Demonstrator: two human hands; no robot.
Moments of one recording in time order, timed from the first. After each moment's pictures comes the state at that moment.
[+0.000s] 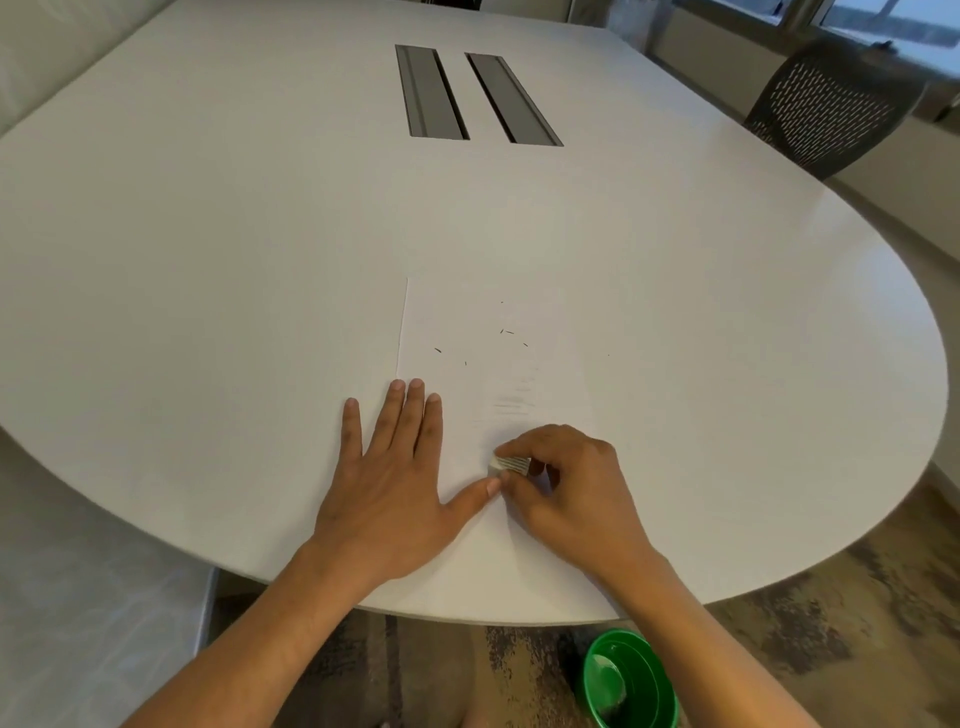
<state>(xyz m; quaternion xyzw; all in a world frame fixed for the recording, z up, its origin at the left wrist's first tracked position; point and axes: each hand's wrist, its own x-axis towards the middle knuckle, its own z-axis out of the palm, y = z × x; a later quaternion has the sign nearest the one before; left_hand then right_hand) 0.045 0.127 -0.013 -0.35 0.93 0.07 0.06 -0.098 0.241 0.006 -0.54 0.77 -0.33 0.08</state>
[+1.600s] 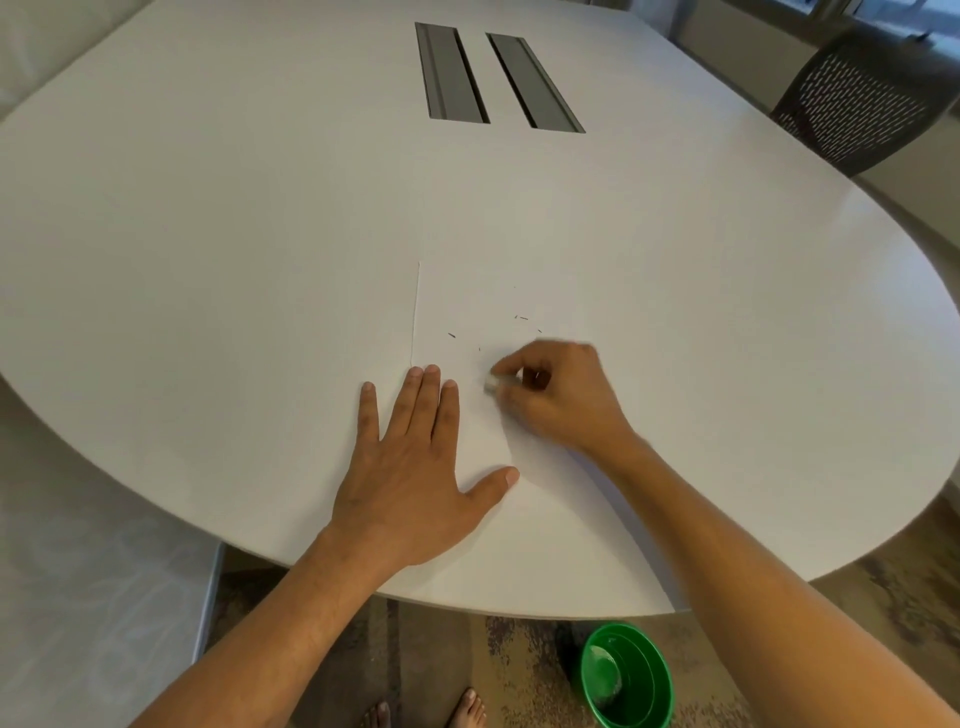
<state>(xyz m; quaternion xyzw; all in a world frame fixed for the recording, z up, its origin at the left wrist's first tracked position) 0.044 0.126 -0.015 -0.35 0.93 0.07 0.04 -0.131 0.169 0.019 -0.54 0.76 -0.33 0.11</state>
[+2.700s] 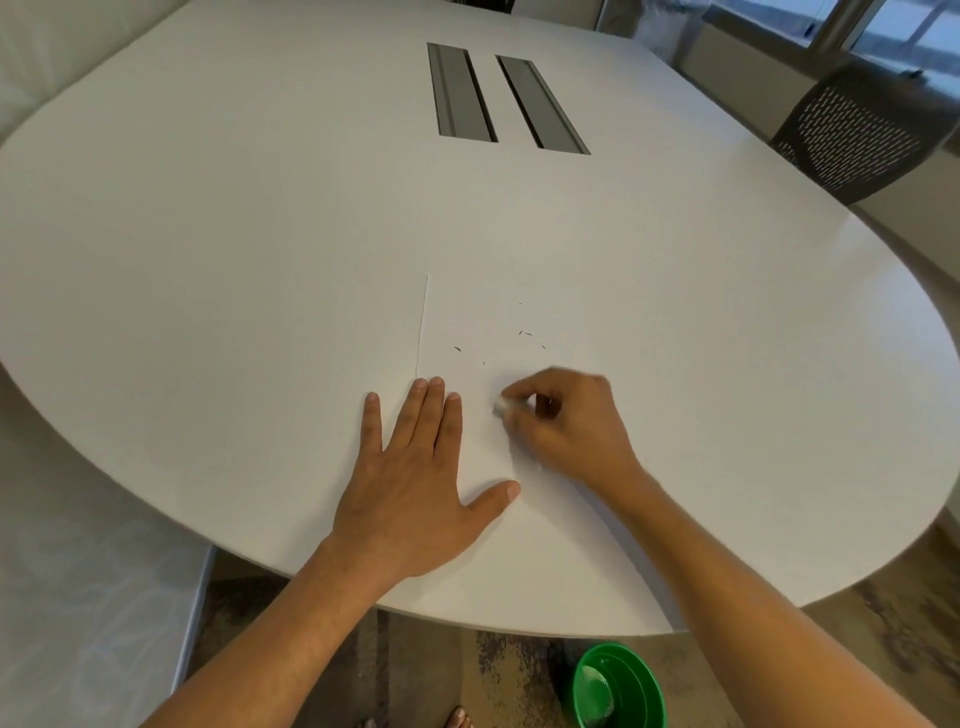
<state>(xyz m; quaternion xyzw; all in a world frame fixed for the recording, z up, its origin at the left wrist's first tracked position) 0.044 0.125 -0.016 -0.36 0.93 0.07 0.04 -0.127 0.182 0.017 -0.53 0.77 -0.34 0.10</state>
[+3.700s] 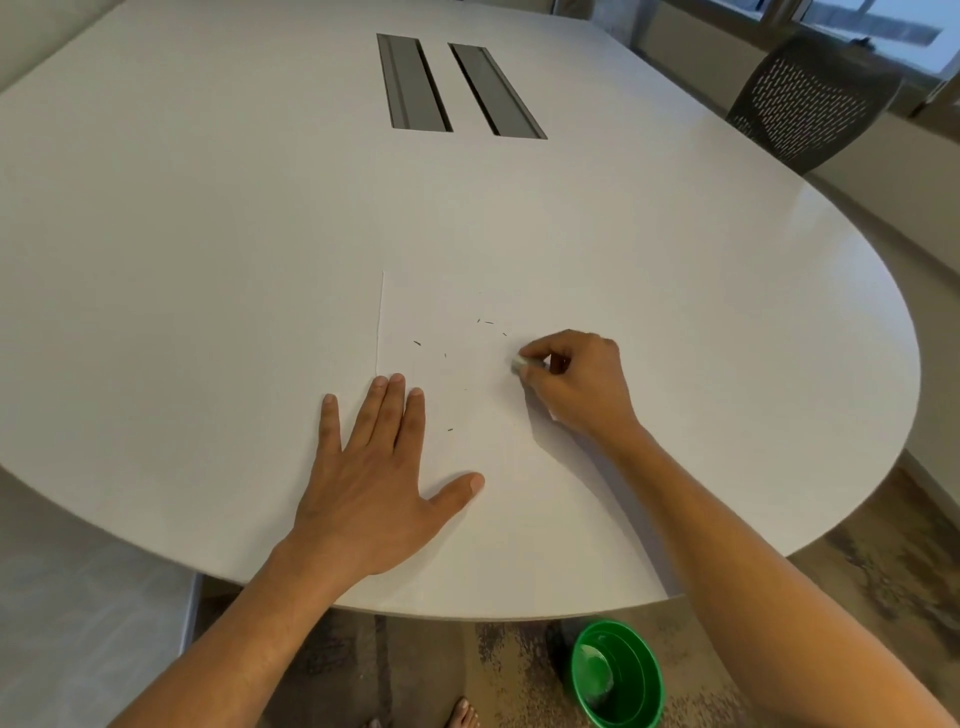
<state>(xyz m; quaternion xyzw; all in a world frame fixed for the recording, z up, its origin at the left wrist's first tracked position) 0.045 0.125 -0.011 -0.35 0.93 0.08 0.07 -0.170 0.186 0.019 -0.44 0.81 -0.38 0.07</state>
